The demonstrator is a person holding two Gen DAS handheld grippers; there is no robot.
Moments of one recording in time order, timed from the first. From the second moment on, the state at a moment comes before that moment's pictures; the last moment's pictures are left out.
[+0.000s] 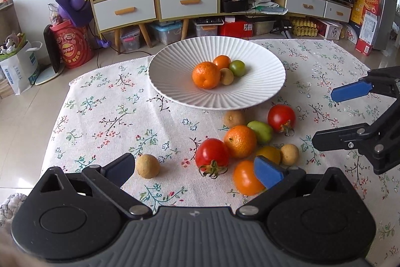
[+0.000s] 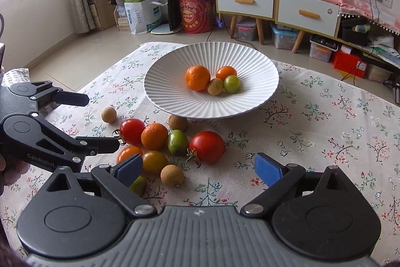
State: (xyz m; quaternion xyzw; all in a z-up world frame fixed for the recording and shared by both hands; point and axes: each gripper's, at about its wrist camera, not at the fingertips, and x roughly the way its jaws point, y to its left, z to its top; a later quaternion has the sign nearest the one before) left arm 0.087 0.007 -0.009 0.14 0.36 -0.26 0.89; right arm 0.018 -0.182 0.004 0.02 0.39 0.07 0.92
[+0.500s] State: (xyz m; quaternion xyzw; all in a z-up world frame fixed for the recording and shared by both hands) left arm 0.100 0.011 -0.021 0.13 0.38 -0.23 0.89; right arm 0.026 -0.190 -0.009 0.02 0.41 0.03 0.91
